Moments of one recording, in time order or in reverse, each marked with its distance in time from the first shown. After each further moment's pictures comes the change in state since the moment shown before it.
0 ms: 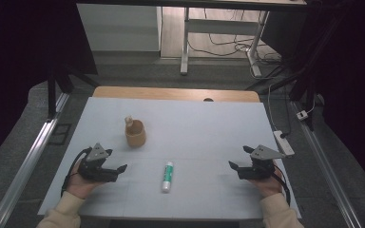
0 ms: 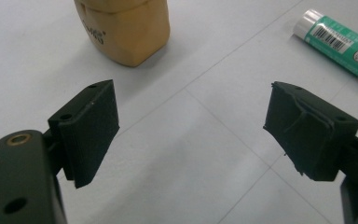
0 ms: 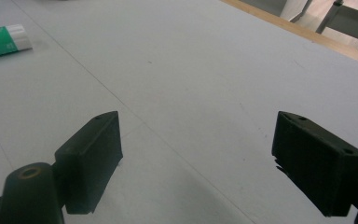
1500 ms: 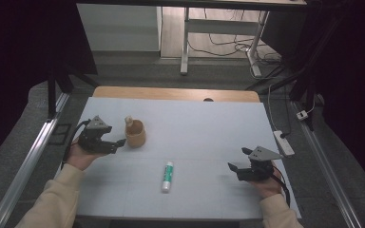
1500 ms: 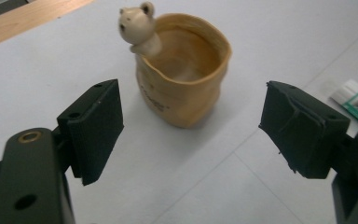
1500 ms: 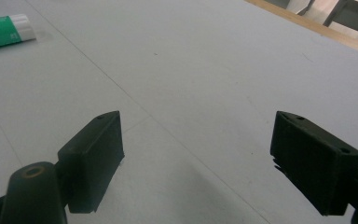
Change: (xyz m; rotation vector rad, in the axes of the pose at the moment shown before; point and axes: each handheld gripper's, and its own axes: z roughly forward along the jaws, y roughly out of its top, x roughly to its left) left arm 0.054 0.060 0.004 0.009 0.016 -0.039; right arm 0.003 -0.002 0.002 0.025 0.010 -0.007
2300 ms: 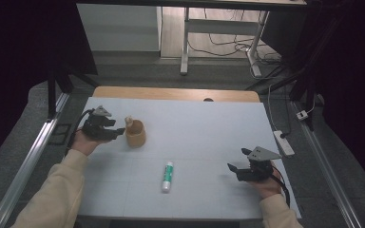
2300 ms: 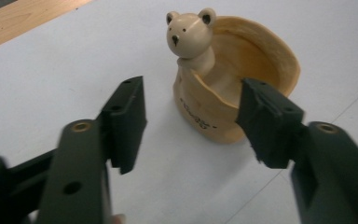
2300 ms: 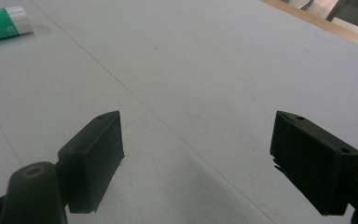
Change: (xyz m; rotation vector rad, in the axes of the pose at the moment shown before) left arm 0.029 0.018 0.026 0.078 0.018 -0.015; right arm 0.000 -0.001 0.002 0.020 0.001 -0.006
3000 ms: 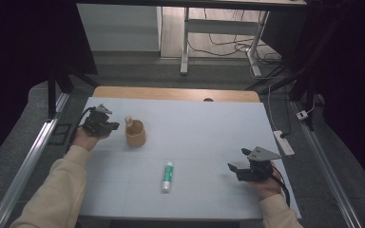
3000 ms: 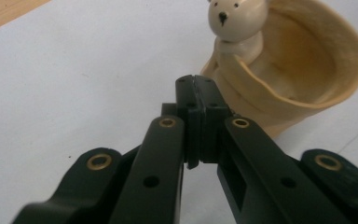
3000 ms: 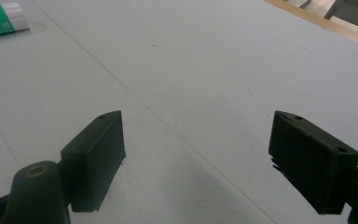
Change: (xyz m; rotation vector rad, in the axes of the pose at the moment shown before) left arm 0.018 0.001 0.017 0.078 0.023 -0.010; right arm 0.000 -0.001 0.000 0.007 -0.008 -0.001
